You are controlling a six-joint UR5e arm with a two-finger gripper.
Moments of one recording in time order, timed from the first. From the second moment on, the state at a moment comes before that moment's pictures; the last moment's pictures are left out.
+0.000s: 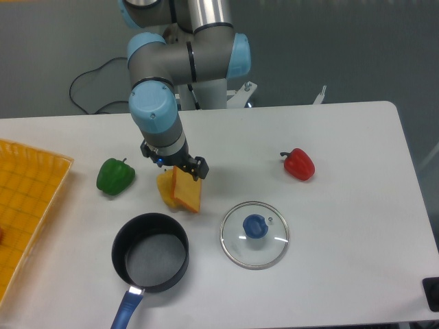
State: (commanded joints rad) arm 2.24 -1.79 -1.81 -1.17 1.62 0.37
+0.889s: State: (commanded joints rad) arm 2.22 -1.87 -1.80 -1.14 1.63 0.38
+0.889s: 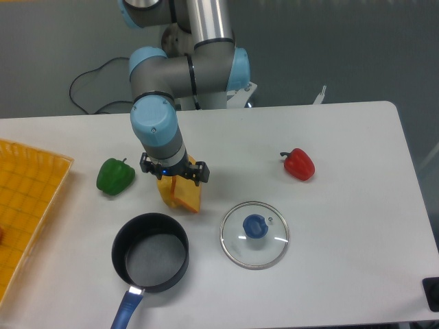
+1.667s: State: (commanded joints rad) arm 2.22 -1.87 -1.80 -1.15 1.62 0.39
